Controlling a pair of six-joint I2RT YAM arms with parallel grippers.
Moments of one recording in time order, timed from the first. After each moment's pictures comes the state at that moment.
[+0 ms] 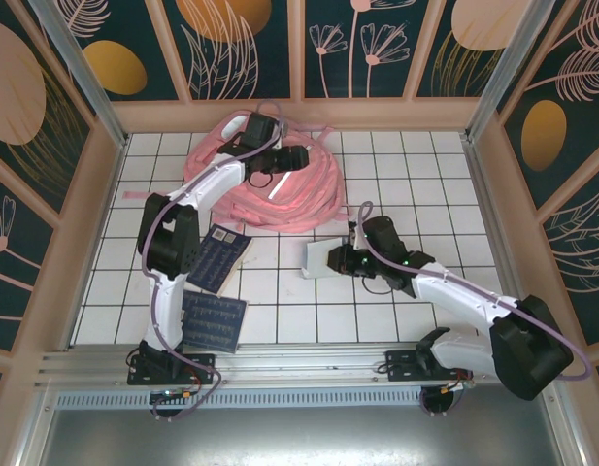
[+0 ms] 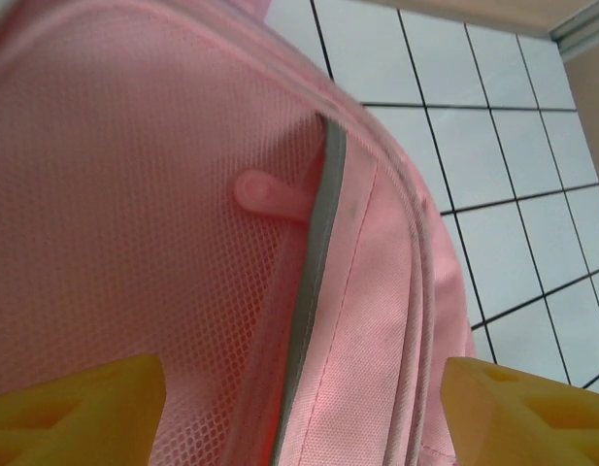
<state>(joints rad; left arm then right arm) -0.44 2.16 1.85 -0.44 0.29 -0.50 0.62 1.17 0.56 -0.14 -0.36 0.75</state>
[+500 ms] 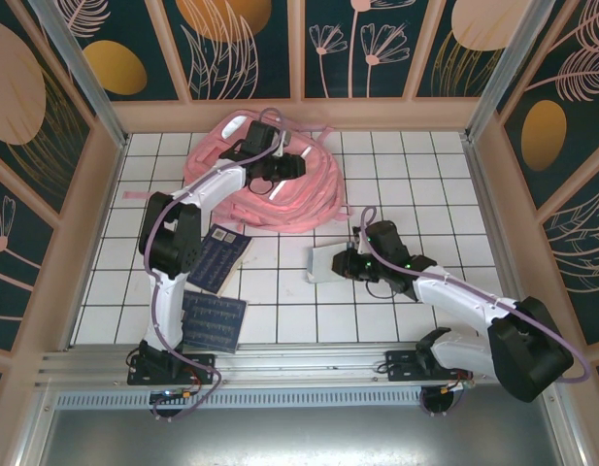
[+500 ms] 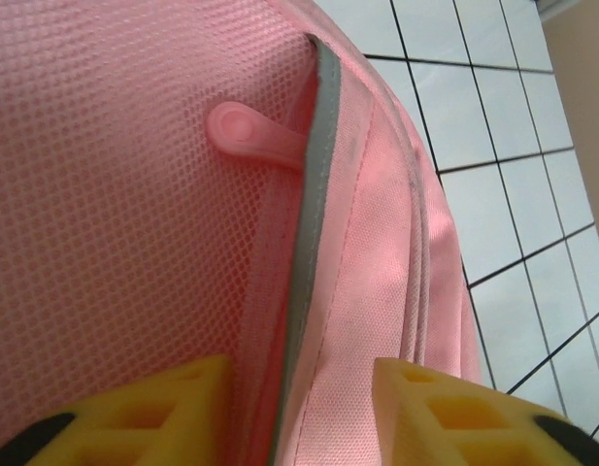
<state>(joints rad) -0.44 2.16 1.77 -0.38 0.38 -0.51 0.59 1.17 0.52 -0.13 -0.37 0.75</state>
